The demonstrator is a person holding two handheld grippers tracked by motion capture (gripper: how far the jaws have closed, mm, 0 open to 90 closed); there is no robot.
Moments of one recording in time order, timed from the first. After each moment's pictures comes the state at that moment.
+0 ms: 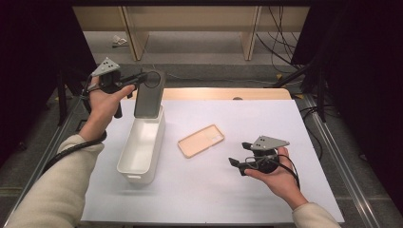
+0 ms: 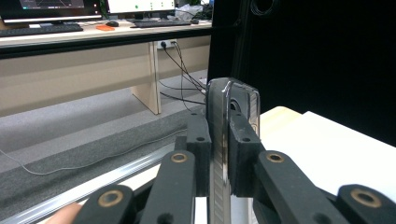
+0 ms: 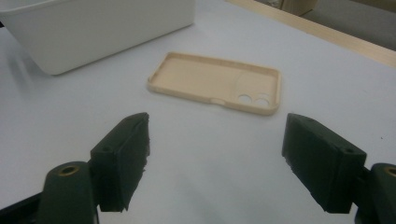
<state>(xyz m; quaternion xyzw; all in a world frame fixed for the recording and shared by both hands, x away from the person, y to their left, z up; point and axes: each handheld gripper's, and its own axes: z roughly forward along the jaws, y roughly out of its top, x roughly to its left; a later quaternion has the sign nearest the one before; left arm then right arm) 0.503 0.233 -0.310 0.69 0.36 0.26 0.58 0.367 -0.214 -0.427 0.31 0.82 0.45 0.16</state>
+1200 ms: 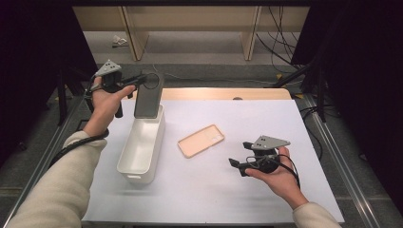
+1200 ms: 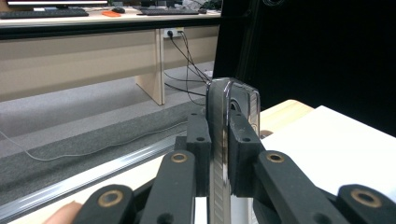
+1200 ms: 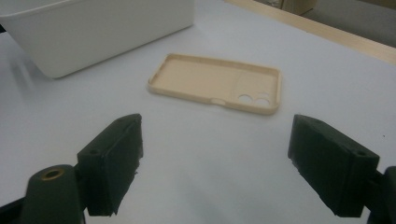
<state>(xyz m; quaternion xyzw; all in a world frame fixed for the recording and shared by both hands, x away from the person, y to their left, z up) 0.523 0.241 -0.329 0.69 0.38 0.25 0.56 0.368 -0.215 -0.428 0.32 0.82 0.46 0.16</state>
